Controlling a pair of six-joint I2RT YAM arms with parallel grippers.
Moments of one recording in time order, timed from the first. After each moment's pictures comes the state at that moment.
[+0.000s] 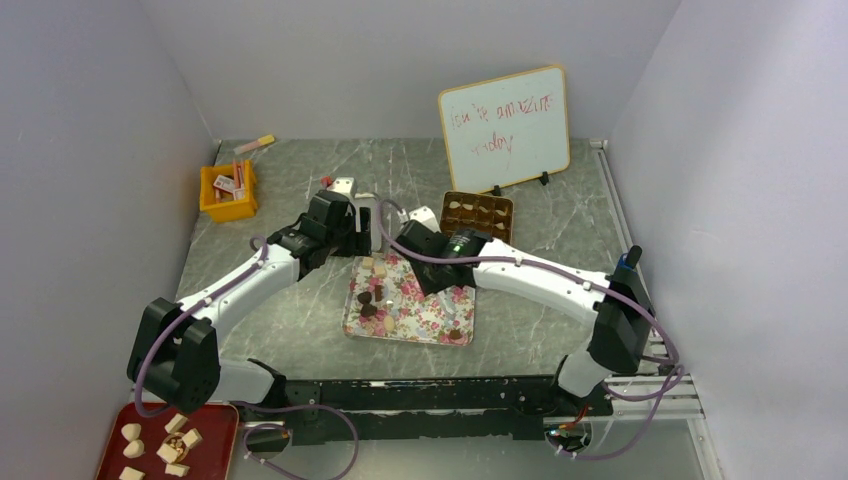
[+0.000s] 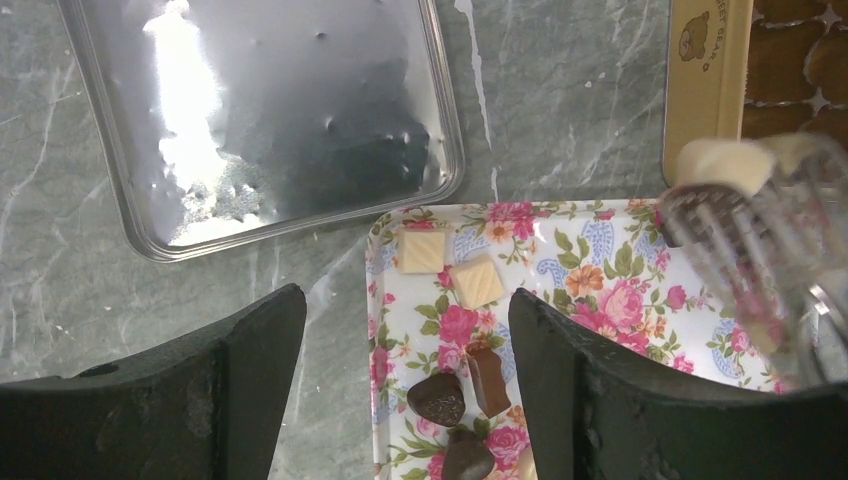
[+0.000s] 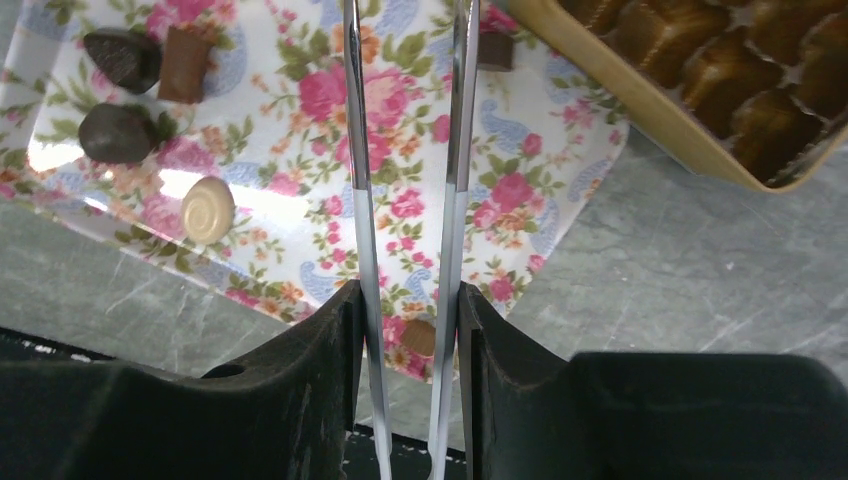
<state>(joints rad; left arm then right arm) -0.49 1.34 0.92 -0.31 -0.15 -0.38 1.03 1.60 1.34 -0.88 0.37 0.50</state>
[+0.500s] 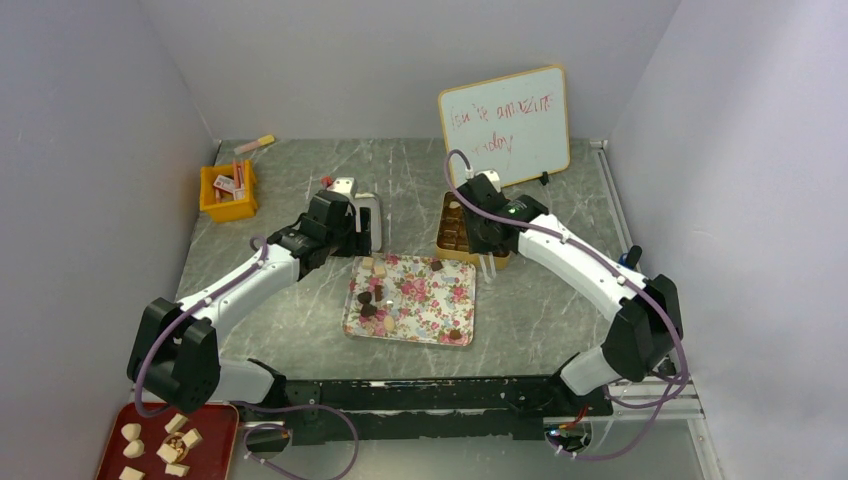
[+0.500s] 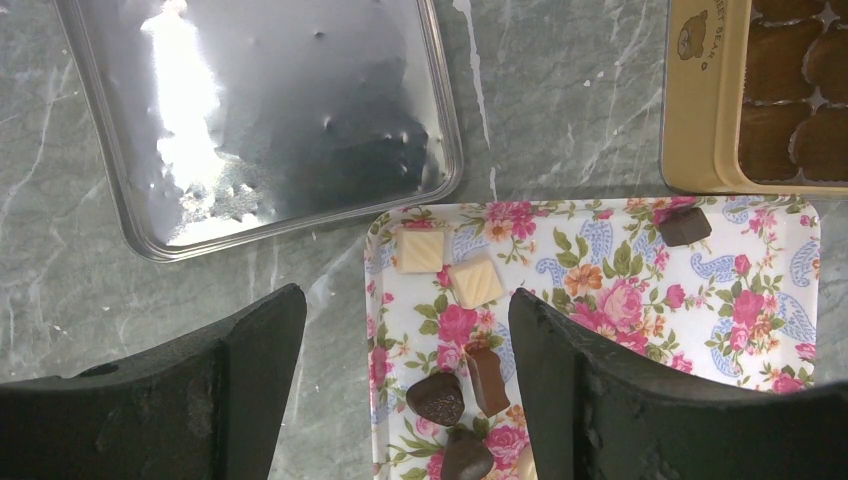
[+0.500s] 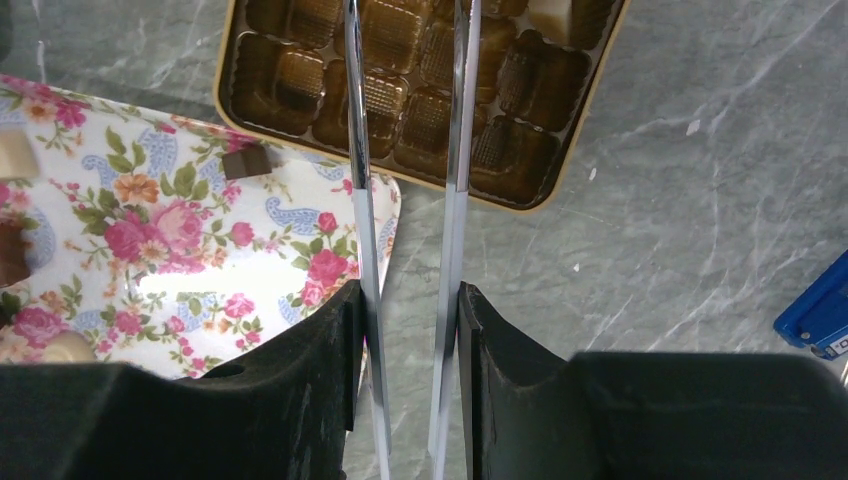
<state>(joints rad) -0.49 1.34 0.92 -0.31 -0.14 -0.38 0.67 1.49 1.29 -0.85 0.38 0.41</state>
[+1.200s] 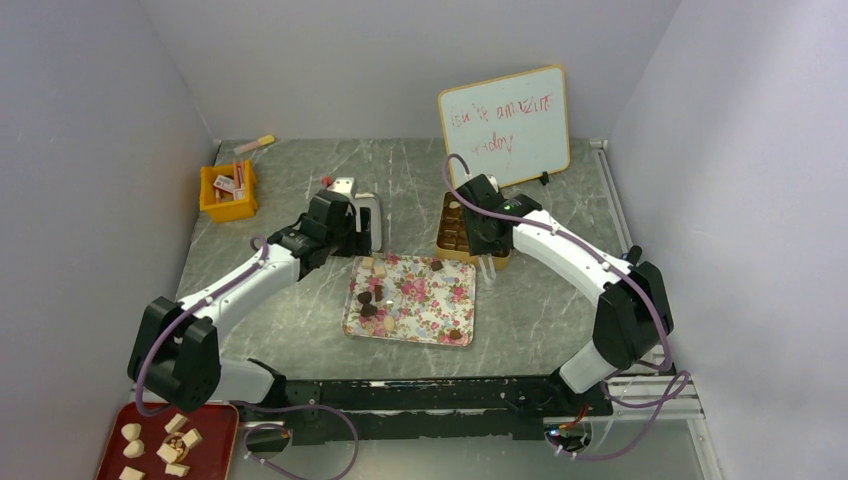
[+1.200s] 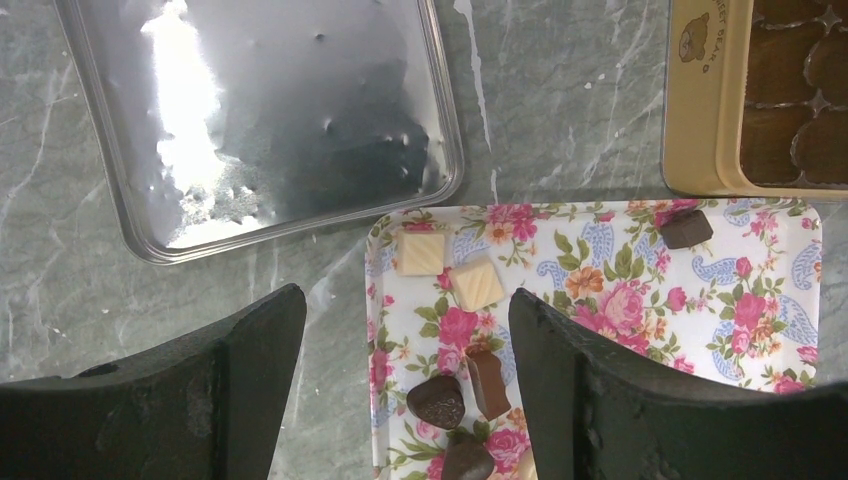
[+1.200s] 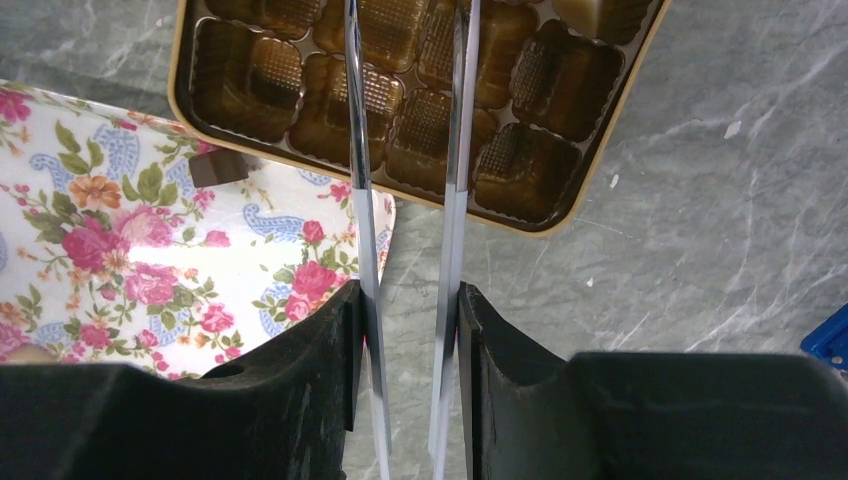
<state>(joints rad) -0.49 1.34 0.92 -0.31 -0.14 -0.38 0.60 1.55 1.25 -0.79 0.30 0.36</state>
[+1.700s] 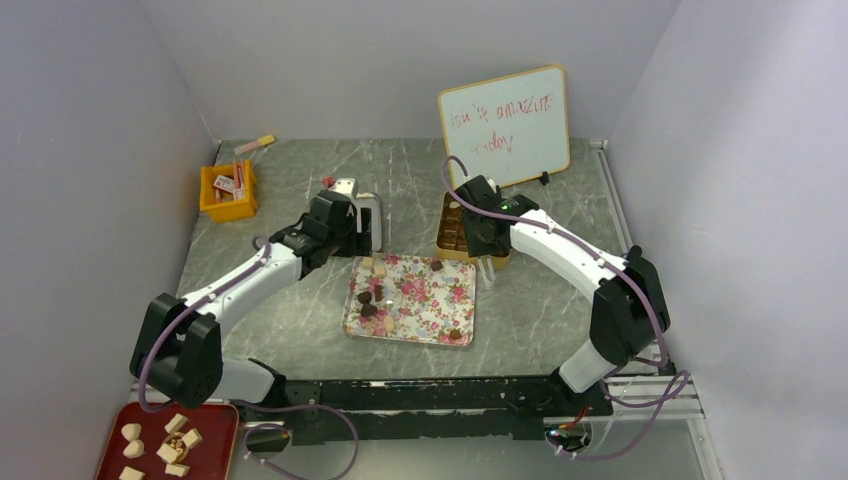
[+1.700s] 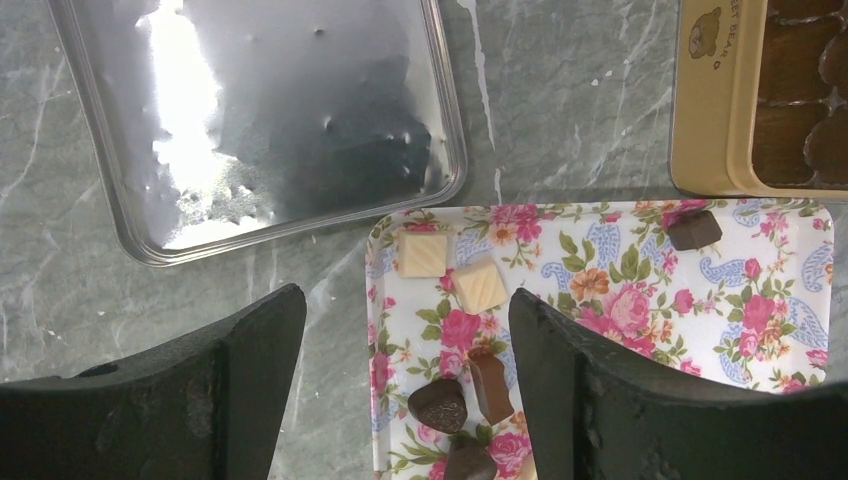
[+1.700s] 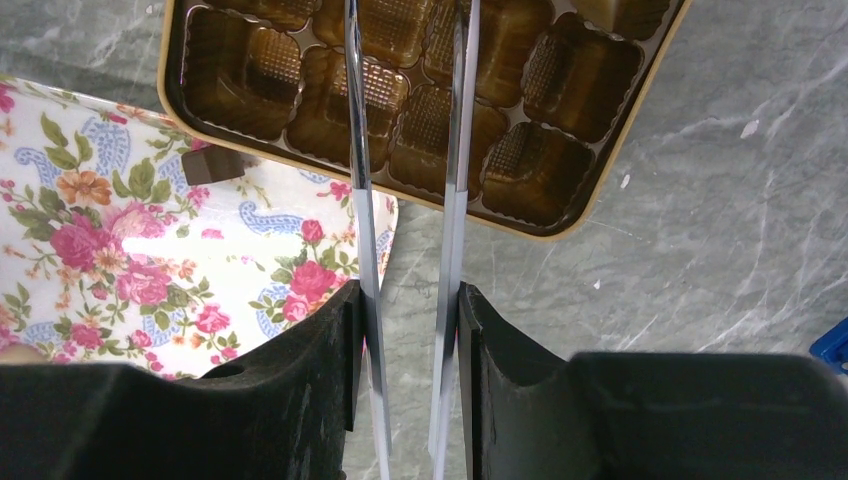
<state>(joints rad) -0.49 1.36 0.92 -0.30 -0.14 -0.38 0.59 1.57 1.24 -0.78 0.28 0.36</state>
